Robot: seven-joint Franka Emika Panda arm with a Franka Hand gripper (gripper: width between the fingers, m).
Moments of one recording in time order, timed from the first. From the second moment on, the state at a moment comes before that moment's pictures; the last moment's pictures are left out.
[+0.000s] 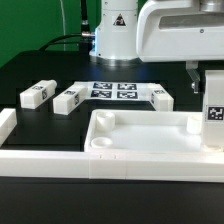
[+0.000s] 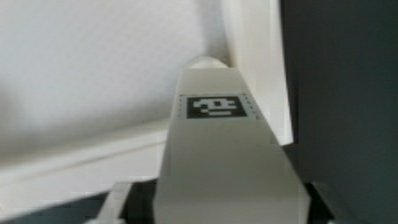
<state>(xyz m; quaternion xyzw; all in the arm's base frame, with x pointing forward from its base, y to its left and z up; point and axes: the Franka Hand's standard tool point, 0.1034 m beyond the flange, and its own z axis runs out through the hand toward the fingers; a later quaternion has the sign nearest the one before) 0.649 0.092 0.117 -0.98 0.17 0.01 0.05</state>
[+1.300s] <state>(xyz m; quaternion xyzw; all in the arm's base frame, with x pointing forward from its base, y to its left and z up) 0.647 0.090 0.116 -0.81 0.59 0.04 0.04</state>
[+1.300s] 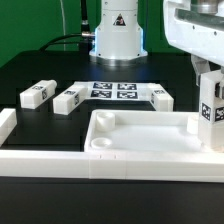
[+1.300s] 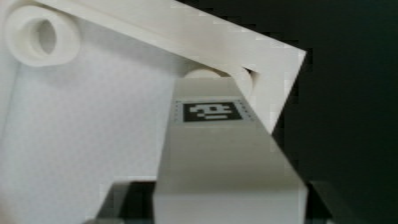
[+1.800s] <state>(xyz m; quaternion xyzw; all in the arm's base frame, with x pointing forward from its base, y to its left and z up) 0.647 0.091 0.115 -0.87 0.49 0.03 0.05</state>
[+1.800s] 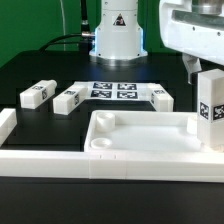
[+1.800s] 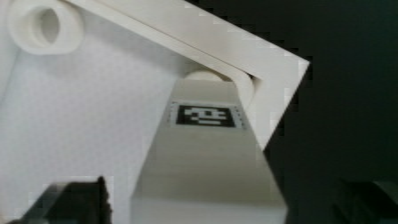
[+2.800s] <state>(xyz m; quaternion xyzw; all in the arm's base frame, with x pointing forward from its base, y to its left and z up) 0.644 0.097 0.113 -0.99 0.12 0.01 0.04</state>
